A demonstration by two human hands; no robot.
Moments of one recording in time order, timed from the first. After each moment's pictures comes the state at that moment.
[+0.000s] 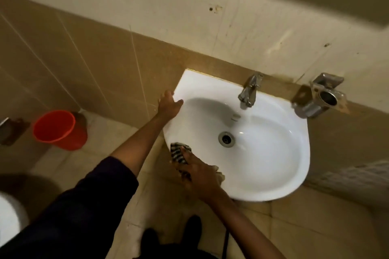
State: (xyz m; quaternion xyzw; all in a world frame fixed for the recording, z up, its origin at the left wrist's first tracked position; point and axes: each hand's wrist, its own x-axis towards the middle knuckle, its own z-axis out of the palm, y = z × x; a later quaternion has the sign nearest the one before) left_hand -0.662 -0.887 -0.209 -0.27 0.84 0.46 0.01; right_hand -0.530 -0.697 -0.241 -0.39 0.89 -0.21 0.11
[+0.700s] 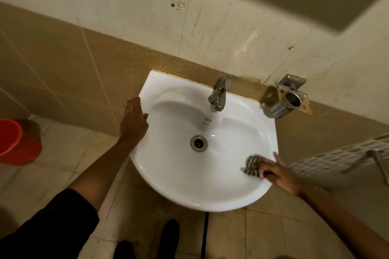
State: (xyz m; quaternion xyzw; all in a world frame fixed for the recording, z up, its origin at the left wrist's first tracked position) left_hand -0.656 -0.871 -0.249 -0.20 0.91 0.34 -0.10; right_hand -0.641 -0.412 -0.204 -0.26 0.93 -0.13 0.23
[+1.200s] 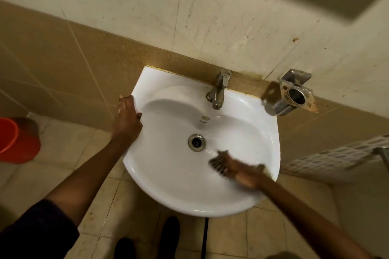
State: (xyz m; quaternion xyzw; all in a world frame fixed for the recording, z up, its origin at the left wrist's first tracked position) left_hand -0.658 -0.871 -0.251 -0.20 0.91 0.34 -0.08; right_hand -0.643 -0.506 -0.223 -0.20 0.90 -0.11 0.36
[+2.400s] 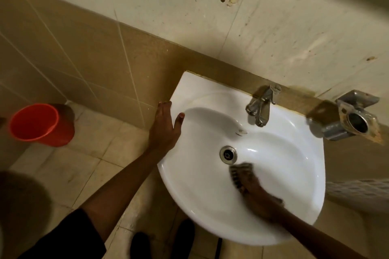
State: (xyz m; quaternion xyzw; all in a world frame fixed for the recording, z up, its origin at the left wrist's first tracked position) left_hand -0.653 -0.870 -0.240 -0.23 0.87 0.43 -0.07; right_hand -0.623 -0.557 -0.287 -0.25 0.90 -0.20 0.30
